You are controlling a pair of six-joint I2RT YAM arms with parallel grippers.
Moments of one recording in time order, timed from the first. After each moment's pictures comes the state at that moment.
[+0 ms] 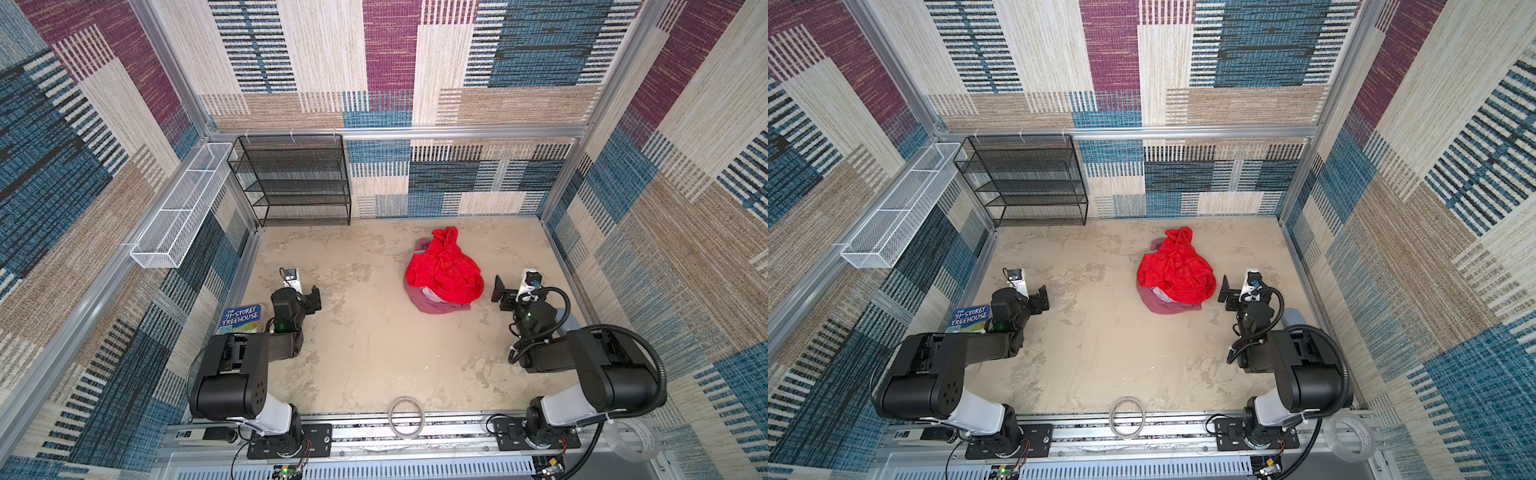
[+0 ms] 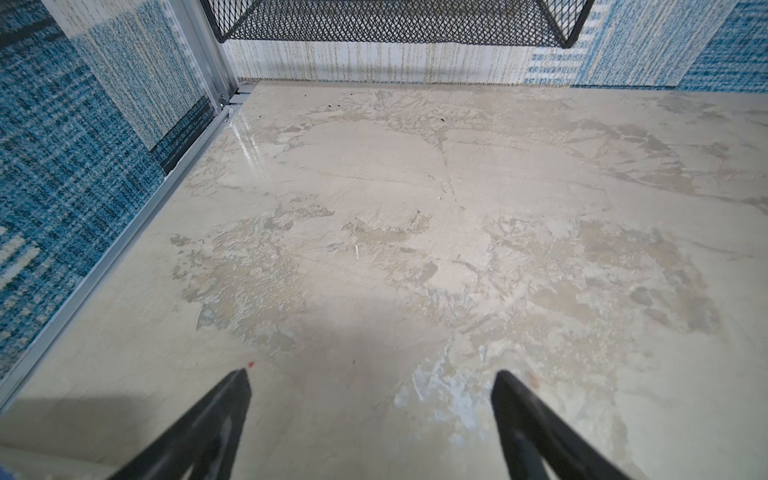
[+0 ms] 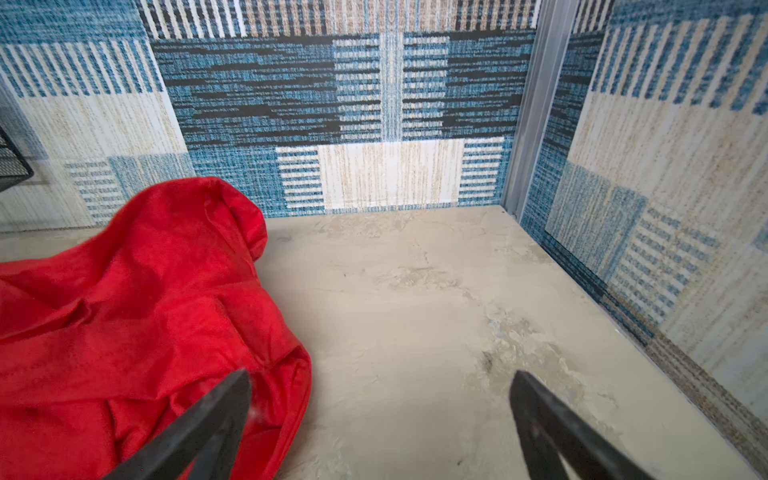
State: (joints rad) left arm 0.02 1.50 0.44 0.65 -0.10 -0.02; right arm 0.01 1.48 0.23 1.20 0.09 0.03
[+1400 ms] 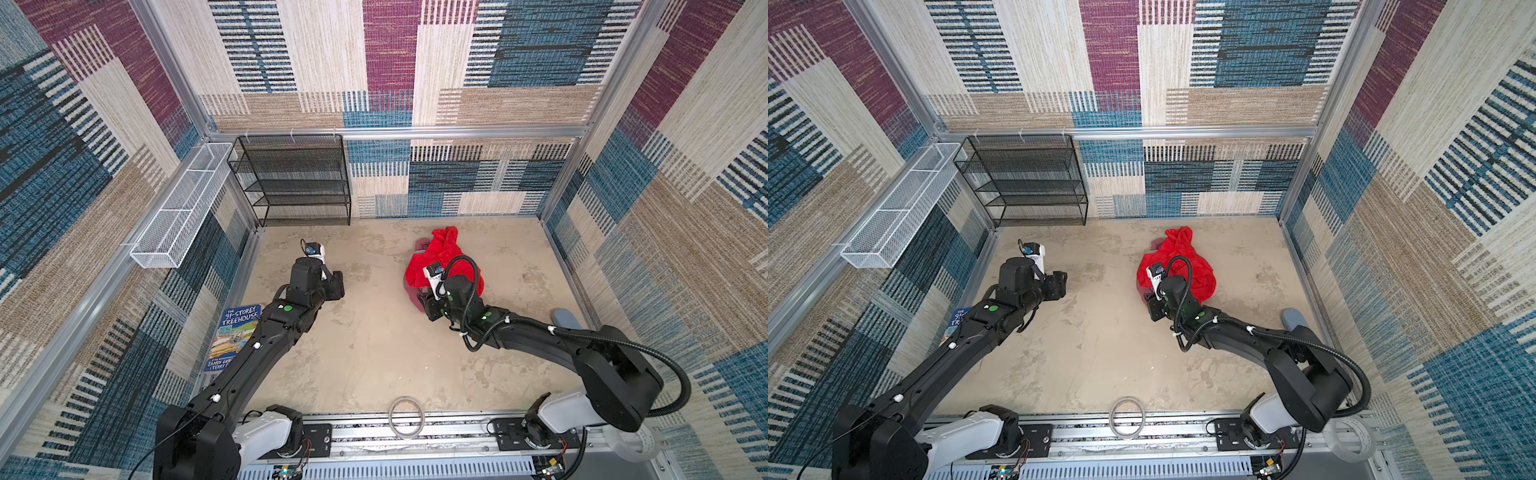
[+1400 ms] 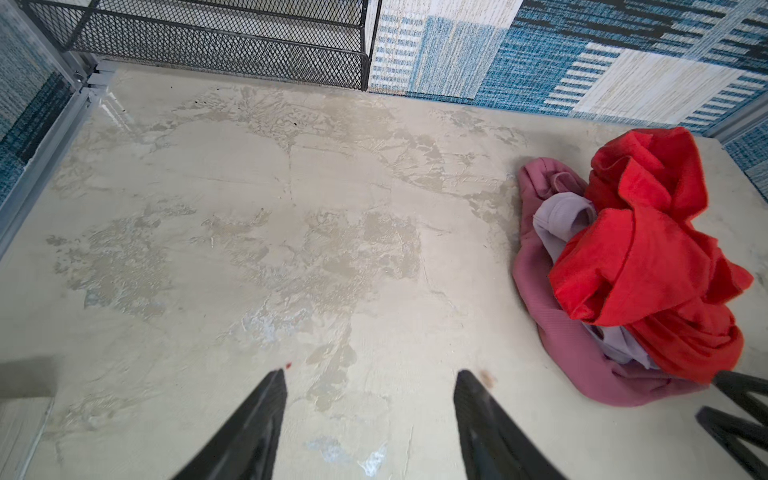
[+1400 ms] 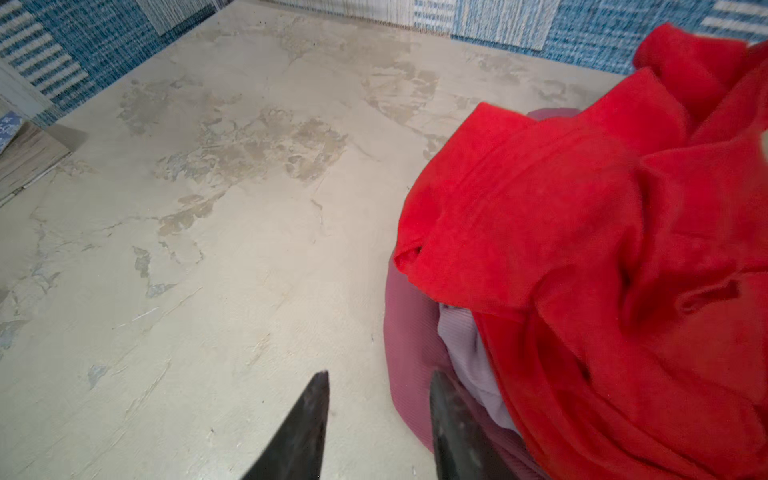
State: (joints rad) left arm -0.31 1.16 0.87 -0.30 -0.13 -0.30; right arm 0.68 1.49 0.76 0.15 0.07 0.16
